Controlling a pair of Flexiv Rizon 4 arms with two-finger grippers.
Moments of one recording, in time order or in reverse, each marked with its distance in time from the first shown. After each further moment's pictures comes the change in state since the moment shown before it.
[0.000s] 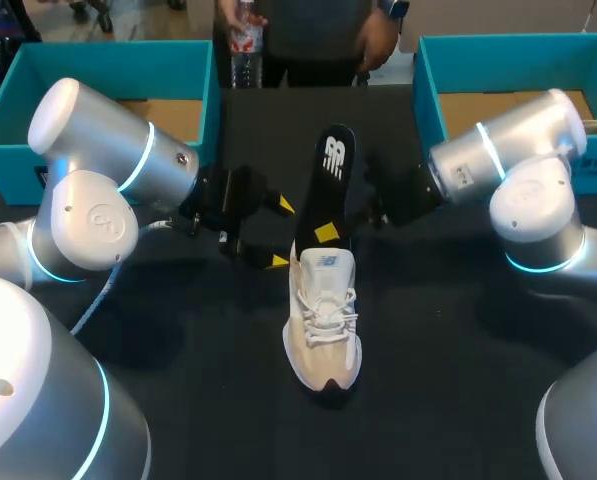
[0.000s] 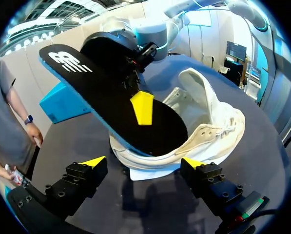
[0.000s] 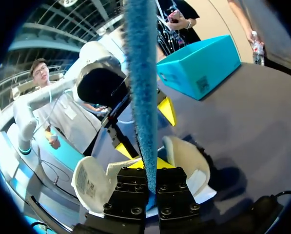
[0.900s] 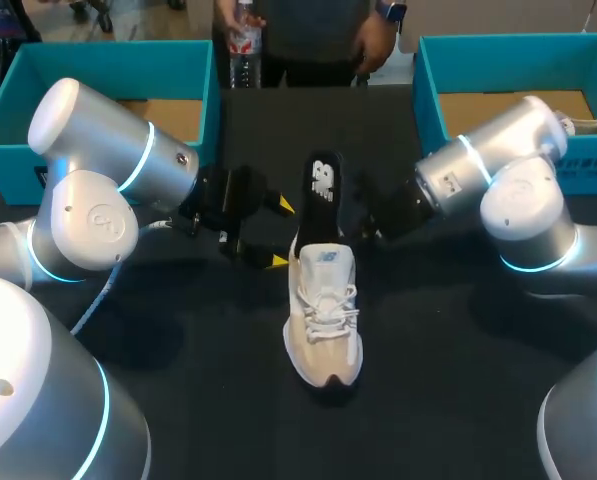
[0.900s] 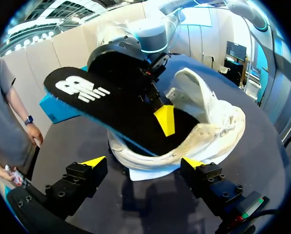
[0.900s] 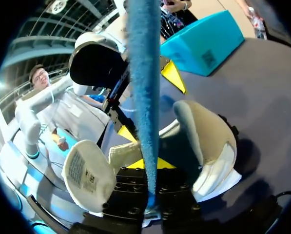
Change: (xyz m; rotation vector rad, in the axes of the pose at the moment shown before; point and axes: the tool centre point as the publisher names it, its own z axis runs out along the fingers) left arm 0.000 0.000 0.000 0.000 0.000 0.000; right arm 0.011 -0.026 0.018 0.092 0.062 0.078
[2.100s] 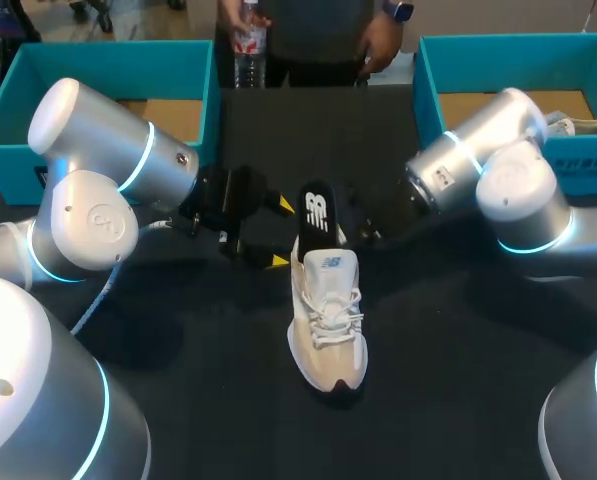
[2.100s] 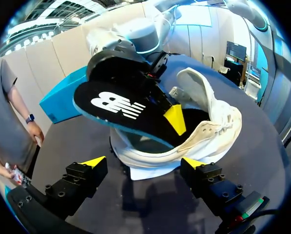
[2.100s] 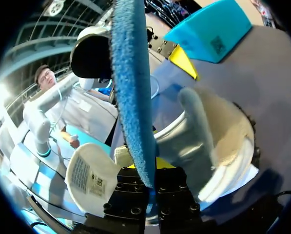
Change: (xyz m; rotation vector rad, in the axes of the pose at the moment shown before) left arm 0.000 0.000 0.000 0.000 0.000 0.000; right arm 0.016 -0.016 0.007 0.106 0.132 0.059
